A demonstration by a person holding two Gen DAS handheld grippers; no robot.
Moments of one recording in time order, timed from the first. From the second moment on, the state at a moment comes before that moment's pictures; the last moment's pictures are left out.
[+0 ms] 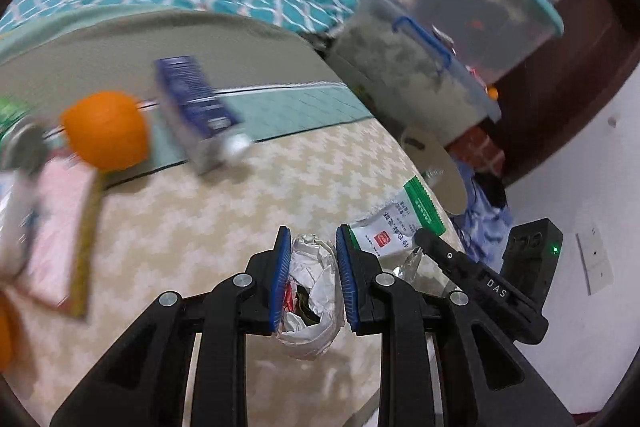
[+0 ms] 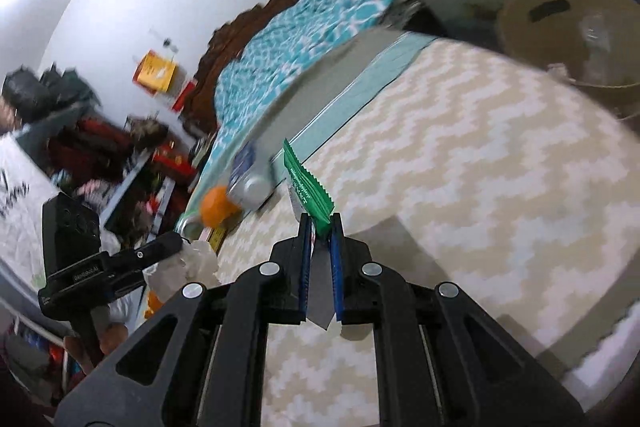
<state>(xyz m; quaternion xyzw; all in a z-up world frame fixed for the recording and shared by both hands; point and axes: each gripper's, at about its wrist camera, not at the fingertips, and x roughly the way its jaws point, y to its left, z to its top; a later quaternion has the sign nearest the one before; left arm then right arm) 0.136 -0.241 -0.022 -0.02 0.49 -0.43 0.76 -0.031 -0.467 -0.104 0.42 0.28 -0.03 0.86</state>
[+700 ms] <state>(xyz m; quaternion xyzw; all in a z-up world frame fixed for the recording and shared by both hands) 0.113 -0.588 -0.030 0.14 0.46 -0.53 0.70 -0.085 -0.677 -0.116 0.47 0.22 -0.19 0.83</state>
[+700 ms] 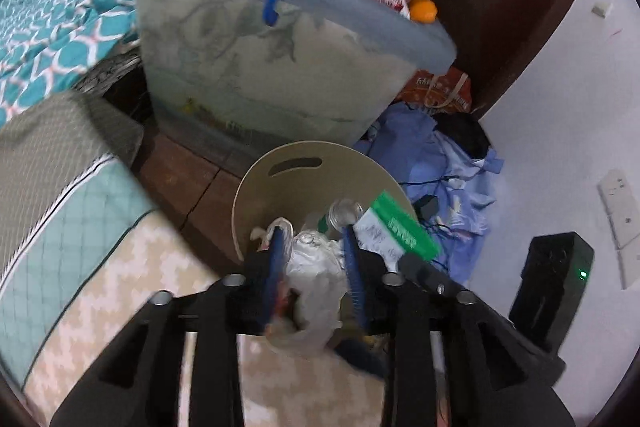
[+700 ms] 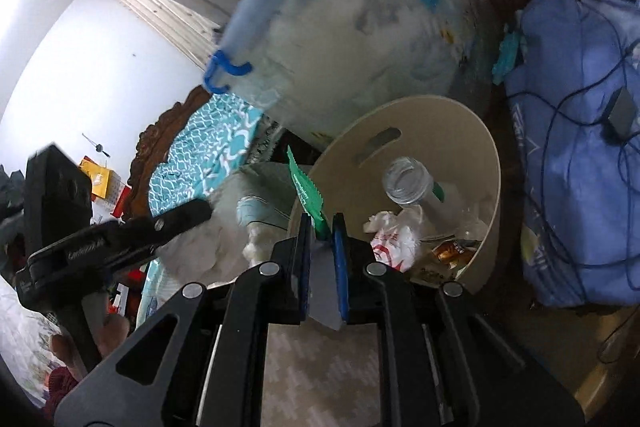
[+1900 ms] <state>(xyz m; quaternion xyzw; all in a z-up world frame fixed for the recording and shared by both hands) 0.087 -0.147 -0.031 0.05 0.44 -0.34 0.83 0.041 -0.441 -0.062 0.36 0.29 0.05 0.88</state>
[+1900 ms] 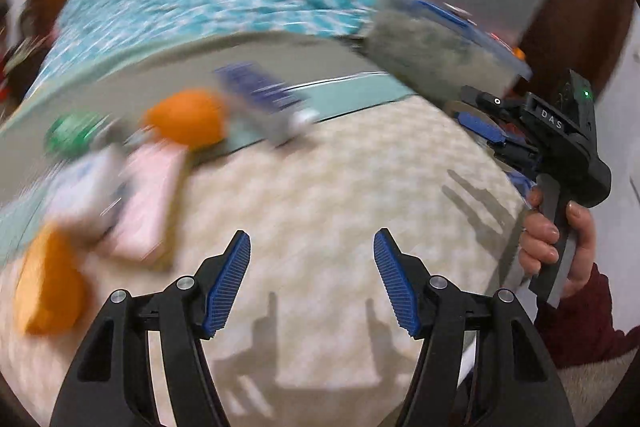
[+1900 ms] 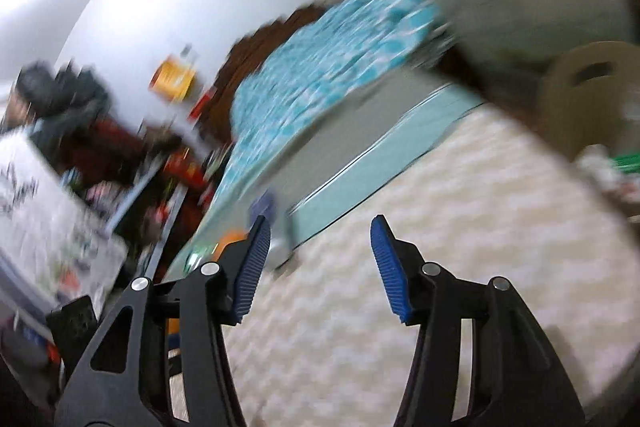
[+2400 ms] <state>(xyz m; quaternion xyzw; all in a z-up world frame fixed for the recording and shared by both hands) 0.133 0.078 -0.039 -0.21 0.45 -0.22 0.84 0.155 -0.199 -0.063 0.09 0.40 0.20 0.89</state>
